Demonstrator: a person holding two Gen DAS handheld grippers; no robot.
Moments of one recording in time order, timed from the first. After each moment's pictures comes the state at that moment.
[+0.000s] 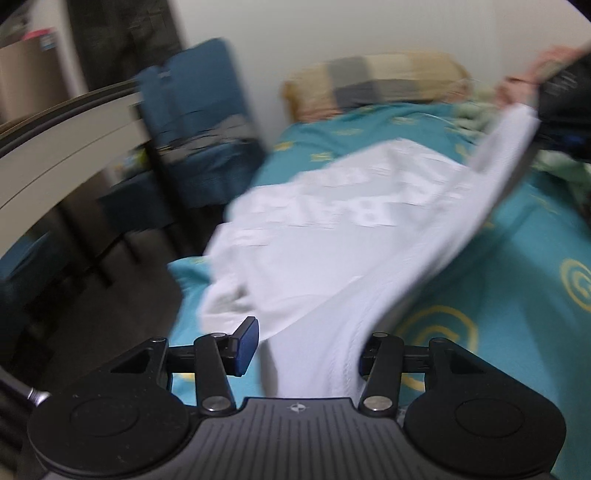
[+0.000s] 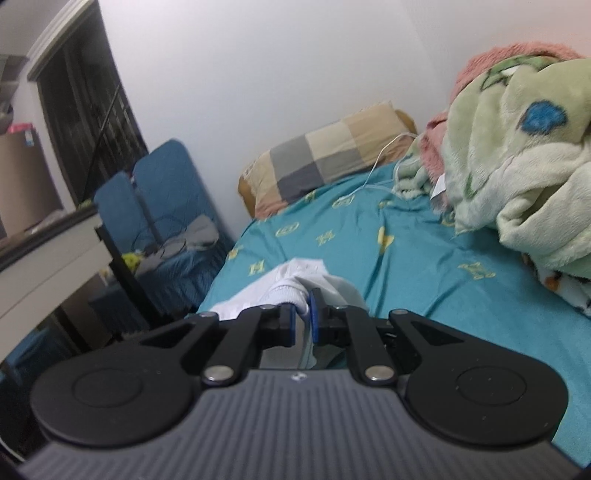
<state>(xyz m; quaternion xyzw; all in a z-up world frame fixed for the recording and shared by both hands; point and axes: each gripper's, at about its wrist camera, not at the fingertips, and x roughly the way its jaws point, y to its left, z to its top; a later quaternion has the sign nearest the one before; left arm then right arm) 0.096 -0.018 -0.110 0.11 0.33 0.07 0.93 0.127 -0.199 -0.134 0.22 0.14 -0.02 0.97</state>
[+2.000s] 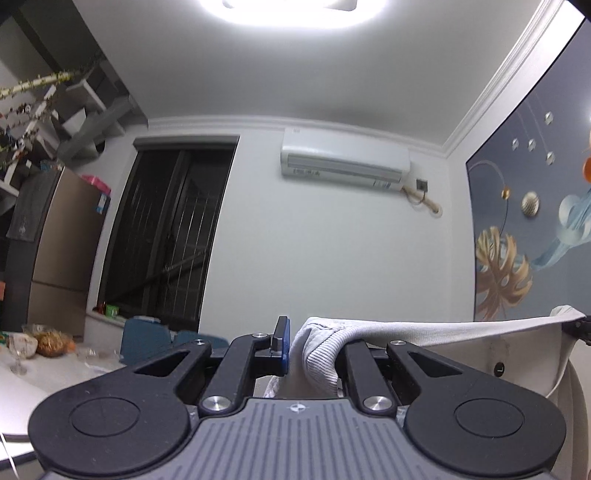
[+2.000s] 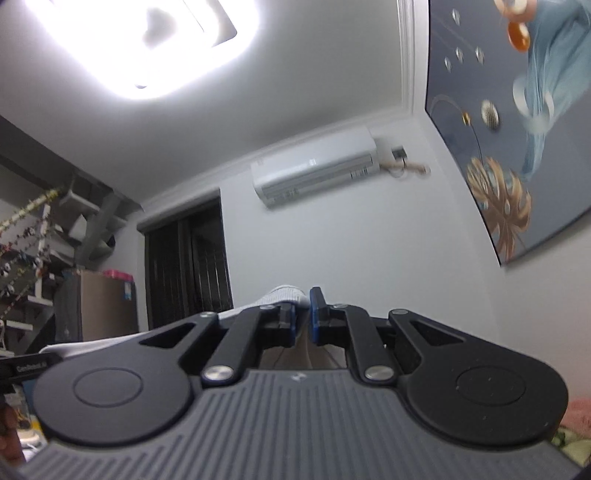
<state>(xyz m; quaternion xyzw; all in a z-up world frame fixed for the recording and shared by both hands) -0.094 0.062 0.436 -0.06 -0.07 -0.05 0.99 -0.097 -0.188 0.328 0.12 -0.17 0.04 0.98</state>
